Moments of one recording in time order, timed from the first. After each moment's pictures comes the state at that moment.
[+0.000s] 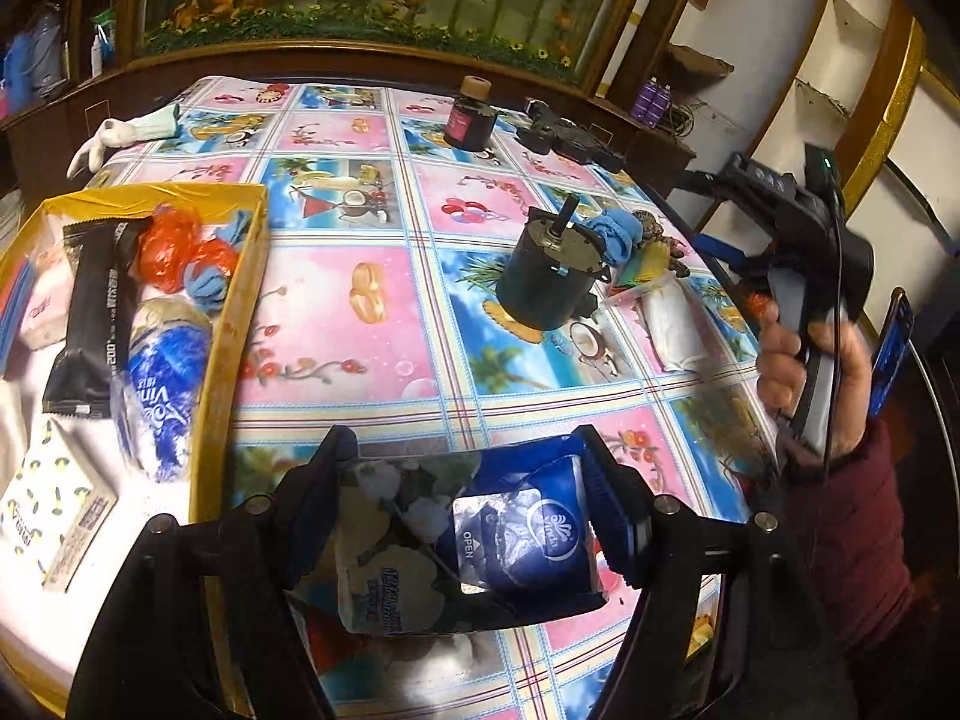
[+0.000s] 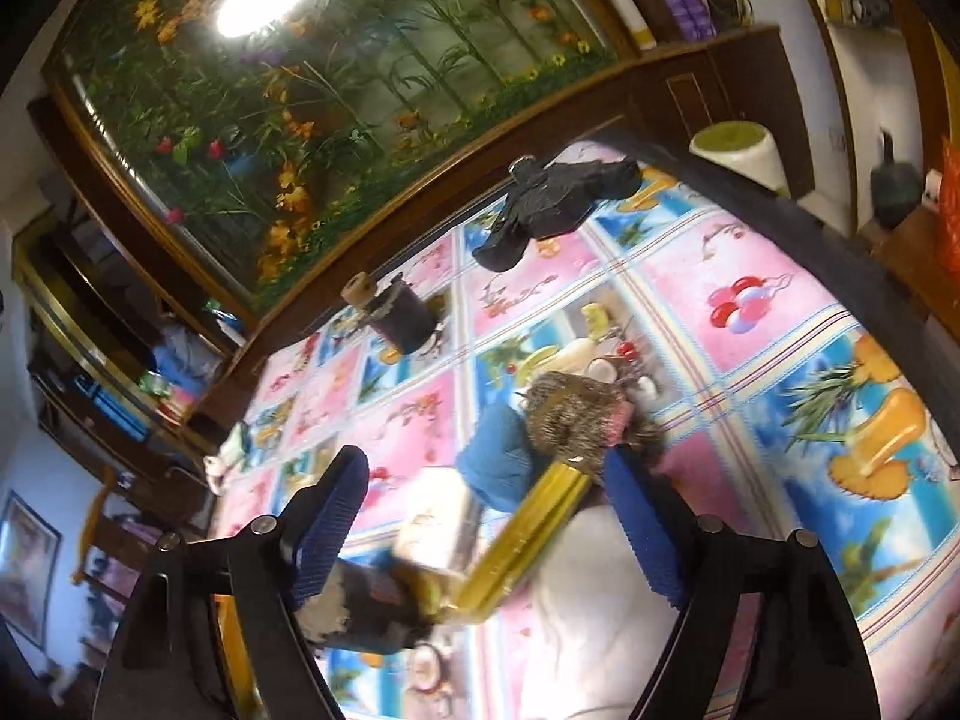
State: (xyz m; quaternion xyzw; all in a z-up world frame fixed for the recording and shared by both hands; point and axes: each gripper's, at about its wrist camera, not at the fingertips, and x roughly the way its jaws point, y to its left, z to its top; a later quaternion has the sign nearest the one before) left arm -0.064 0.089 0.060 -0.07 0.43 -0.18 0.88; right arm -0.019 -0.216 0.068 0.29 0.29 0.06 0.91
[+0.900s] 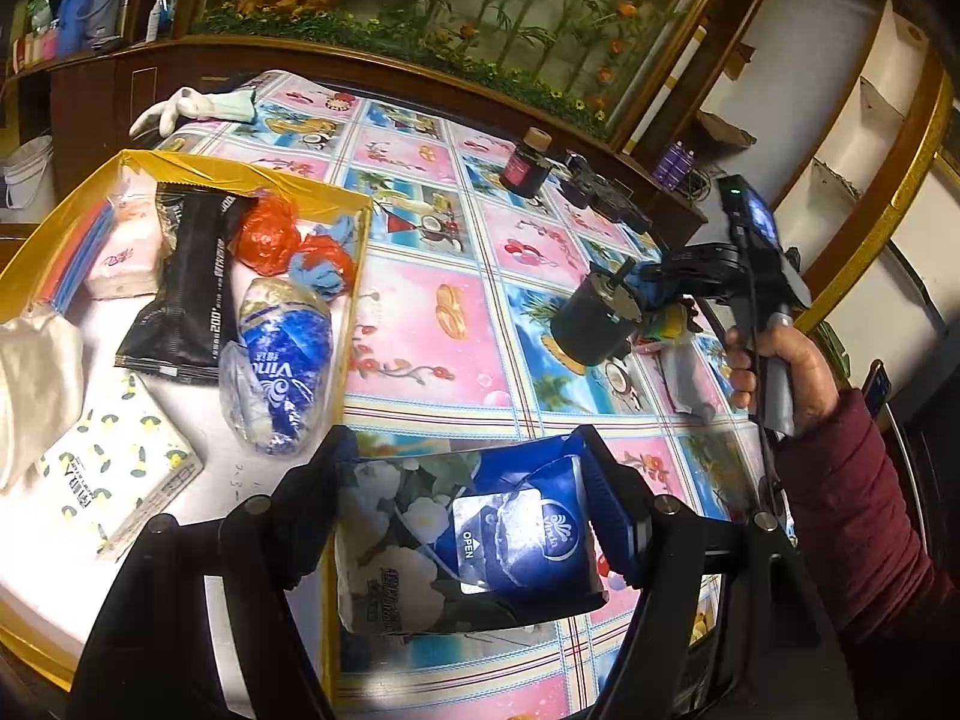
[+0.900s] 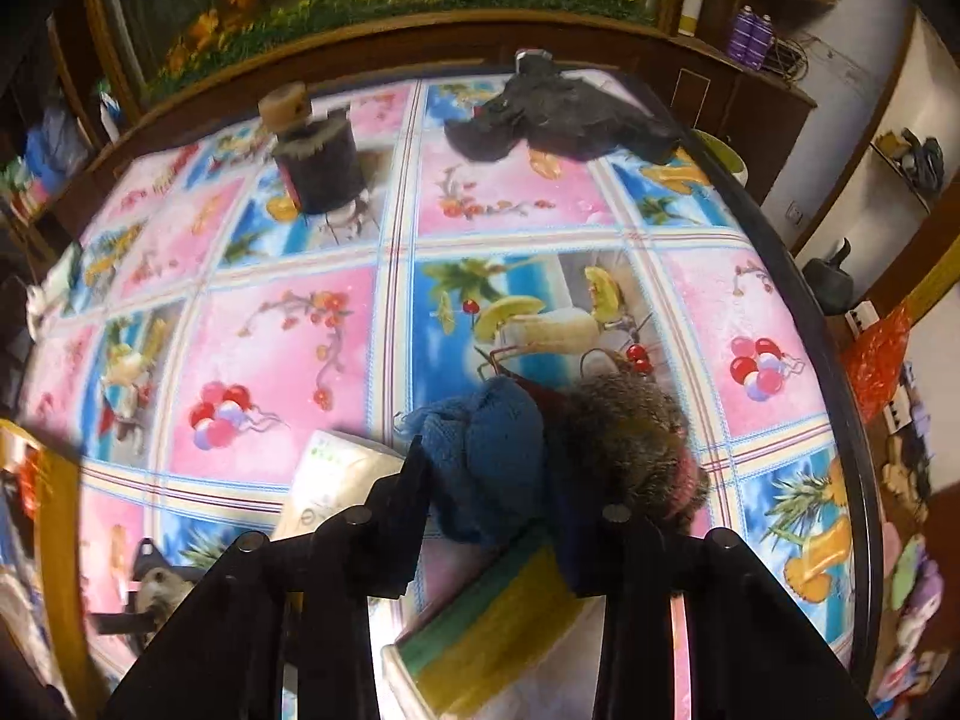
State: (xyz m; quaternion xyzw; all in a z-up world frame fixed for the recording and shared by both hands) left arm -0.078 0.156 0.065 -0.15 0.40 -0.16 0.89; right arm 0.085 -0.141 0.072 0.04 0.45 -0.06 0.89
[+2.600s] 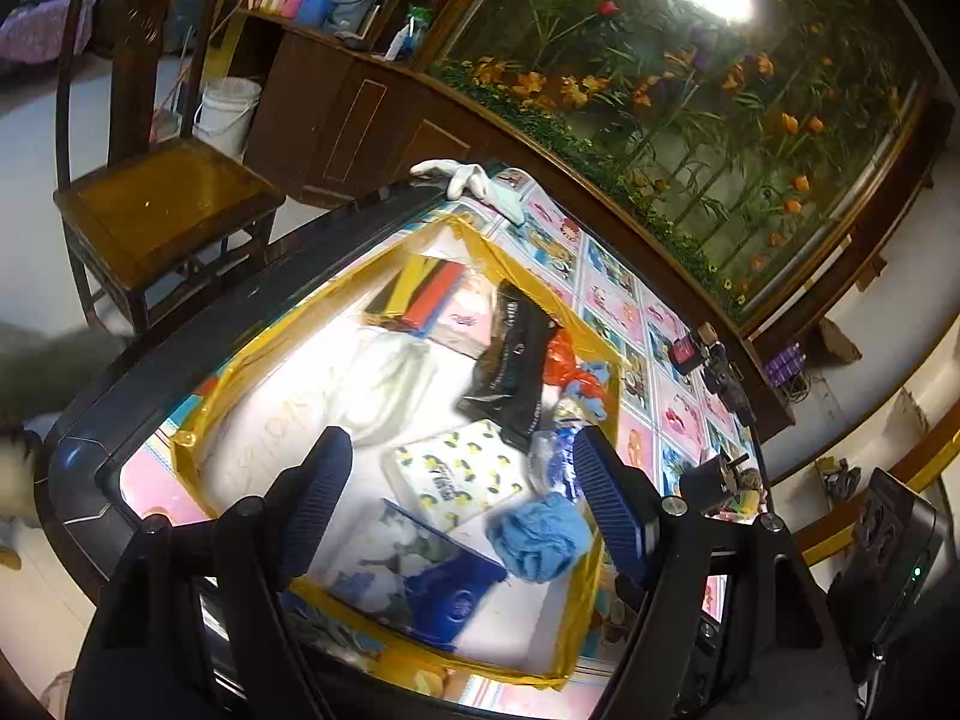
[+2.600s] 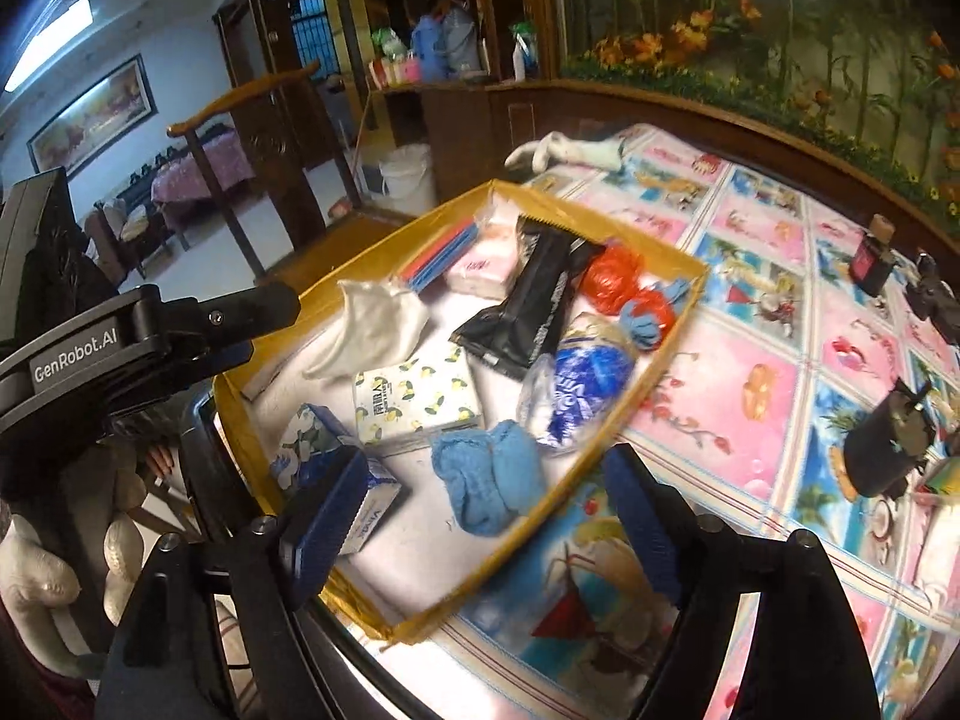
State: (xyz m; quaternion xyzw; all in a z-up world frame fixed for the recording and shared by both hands) left arm -0.143 0.306 0.079 -0.30 0.33 0.04 0.89; right arm -0.155 0.137 0.074 -0.10 0.35 0.30 0.88
